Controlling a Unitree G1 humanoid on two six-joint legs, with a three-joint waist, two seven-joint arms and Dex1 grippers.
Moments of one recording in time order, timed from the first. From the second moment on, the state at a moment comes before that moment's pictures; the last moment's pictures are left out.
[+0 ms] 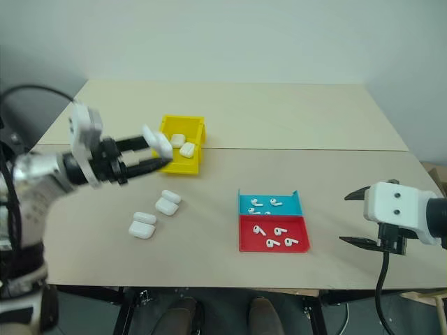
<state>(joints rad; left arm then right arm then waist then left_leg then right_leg) -0.43 0.57 0.24 -0.35 -0.57 0.66 -1.02 0.16 -1.32 -0.53 -0.43 0.31 0.31 1.31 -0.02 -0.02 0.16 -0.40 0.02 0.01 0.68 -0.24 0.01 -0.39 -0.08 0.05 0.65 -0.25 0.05</state>
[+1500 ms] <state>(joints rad) -0.12 0.36 -0.07 -0.11 -0.43 -0.28 -1.16 -0.46 -1.18 0.42 -0.52 -0.10 0.53 1.35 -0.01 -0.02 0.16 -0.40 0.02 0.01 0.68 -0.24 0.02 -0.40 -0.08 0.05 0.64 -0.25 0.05</state>
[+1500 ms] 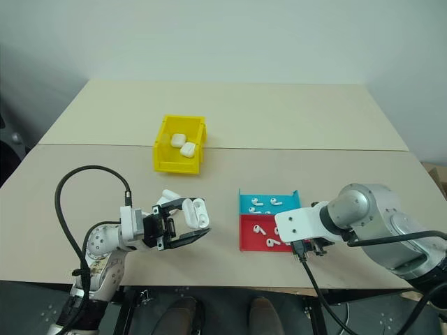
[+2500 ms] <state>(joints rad) -0.09 0.42 -0.09 -0.17 -0.41 -0.23 -1.06 -0.47 -1.08 0.46 -0.44 -0.19 0.53 1.37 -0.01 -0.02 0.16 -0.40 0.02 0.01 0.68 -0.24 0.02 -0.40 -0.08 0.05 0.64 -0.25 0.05</state>
